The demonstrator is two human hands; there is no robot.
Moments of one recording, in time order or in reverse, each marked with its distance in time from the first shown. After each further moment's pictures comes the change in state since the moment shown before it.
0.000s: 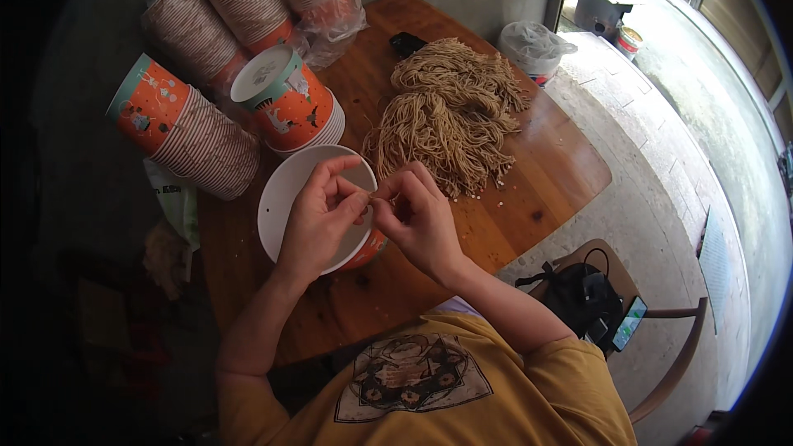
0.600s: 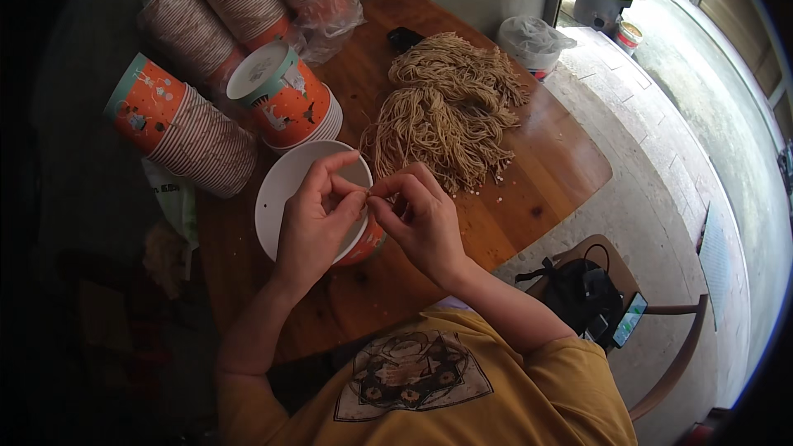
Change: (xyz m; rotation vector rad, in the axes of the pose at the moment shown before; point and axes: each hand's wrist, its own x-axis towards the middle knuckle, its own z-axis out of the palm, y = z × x) left_hand -0.008 0.010 0.004 0.076 0.003 0.061; right_hand -0.006 -0.006 -0.004 -0.095 0.044 -0.001
